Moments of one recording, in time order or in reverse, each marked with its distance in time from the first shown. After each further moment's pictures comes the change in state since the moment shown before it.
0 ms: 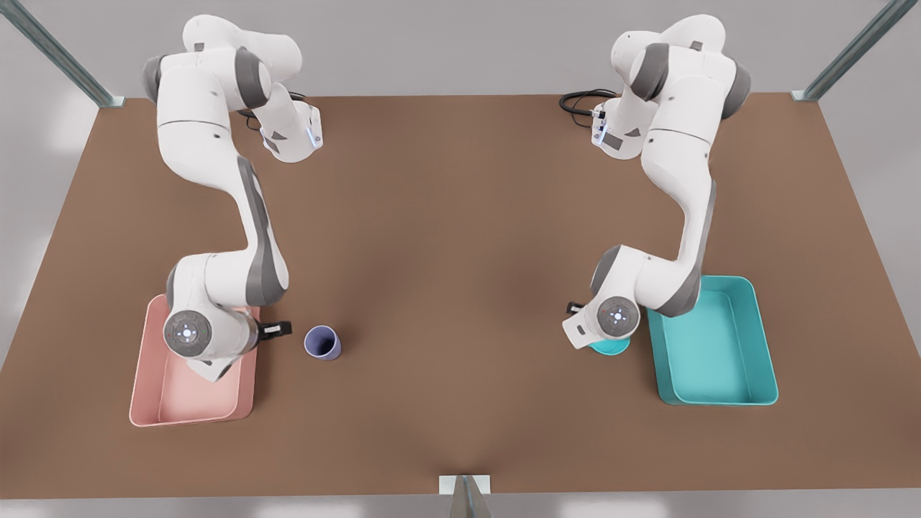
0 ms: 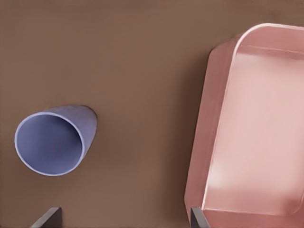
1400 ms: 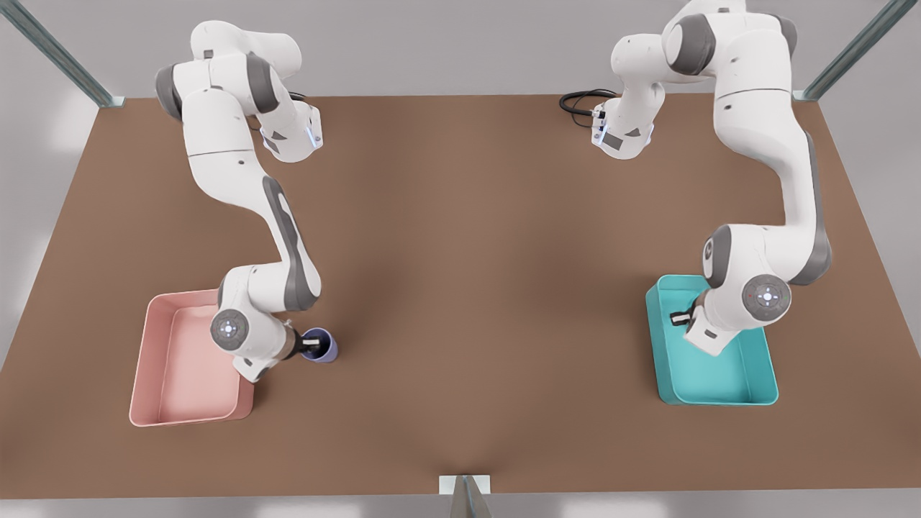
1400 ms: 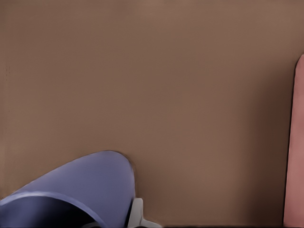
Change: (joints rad) left arm 0.186 -0.210 0.132 -0.110 -0.050 0.016 -0.203; right arm 0.056 -0.003 -0.005 -0.216 0.149 0.350 0.052
